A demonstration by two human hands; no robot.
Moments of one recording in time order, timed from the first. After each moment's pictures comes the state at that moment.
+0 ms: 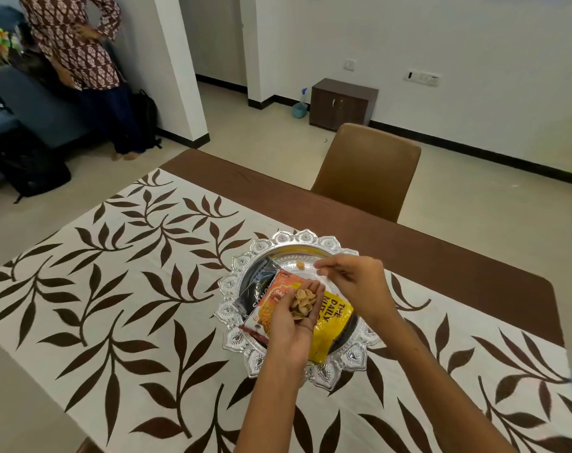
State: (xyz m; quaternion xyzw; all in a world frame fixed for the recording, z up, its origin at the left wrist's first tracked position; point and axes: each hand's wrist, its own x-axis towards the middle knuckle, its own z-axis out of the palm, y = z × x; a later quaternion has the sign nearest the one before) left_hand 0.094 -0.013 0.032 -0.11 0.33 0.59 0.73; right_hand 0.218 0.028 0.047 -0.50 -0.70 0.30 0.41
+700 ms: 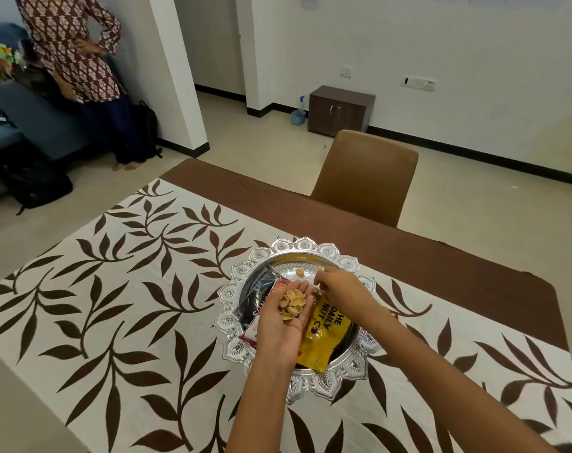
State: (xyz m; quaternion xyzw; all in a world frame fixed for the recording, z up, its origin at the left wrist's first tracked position) left_hand 0.080 -0.007 0.029 -0.08 0.33 0.61 0.72; right_hand 0.217 0.076 -0.008 -0.54 -0.83 0.12 0.08
